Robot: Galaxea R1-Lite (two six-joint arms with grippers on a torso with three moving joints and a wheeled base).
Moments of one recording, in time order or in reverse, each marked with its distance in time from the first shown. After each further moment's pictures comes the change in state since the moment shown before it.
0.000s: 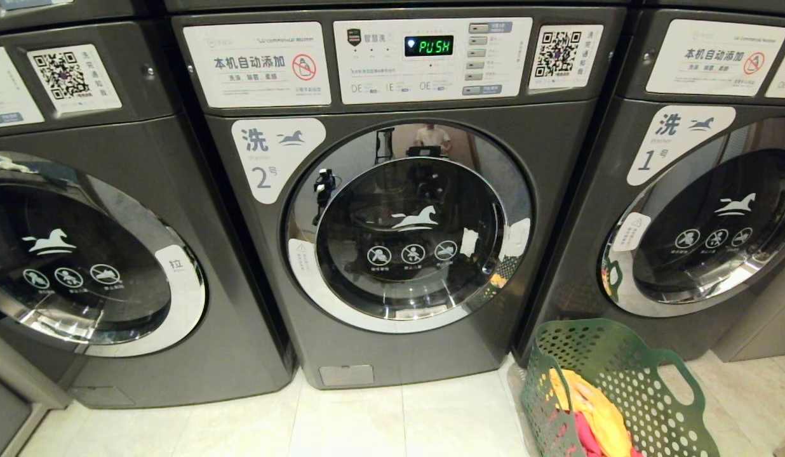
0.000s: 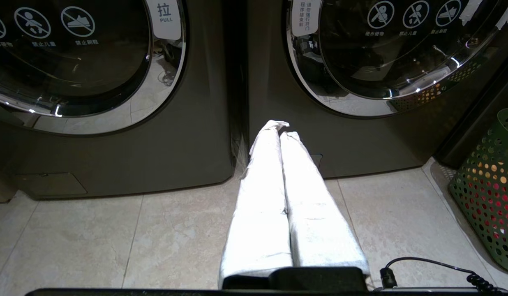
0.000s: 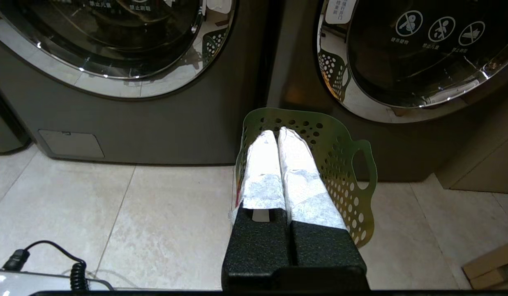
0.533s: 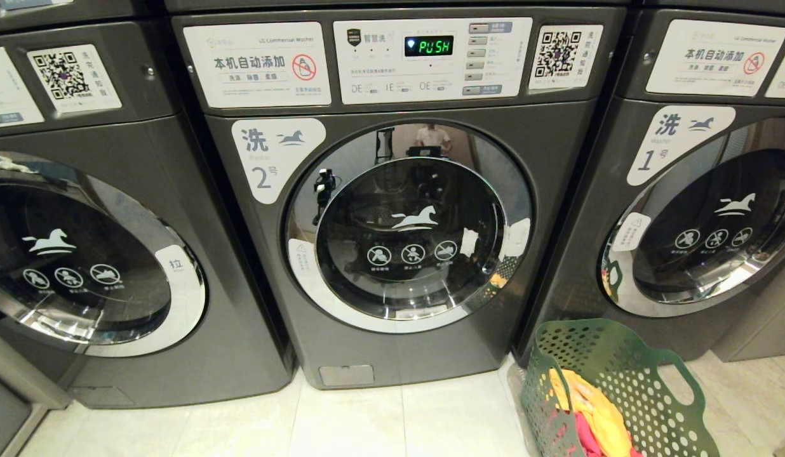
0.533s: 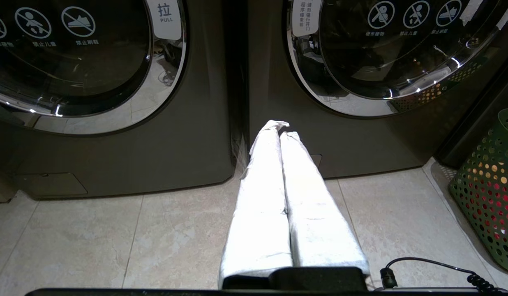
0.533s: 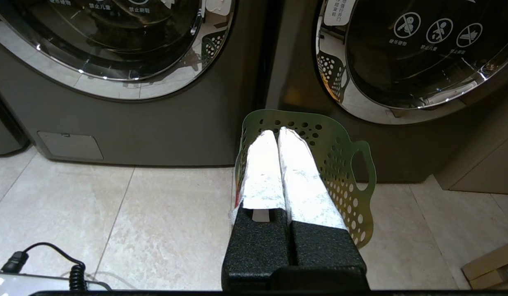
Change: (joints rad) left arm 0.000 0.000 0.000 0.000 0.000 0.000; right arm 0.001 -0.012 0.002 0.003 0.002 -0.001
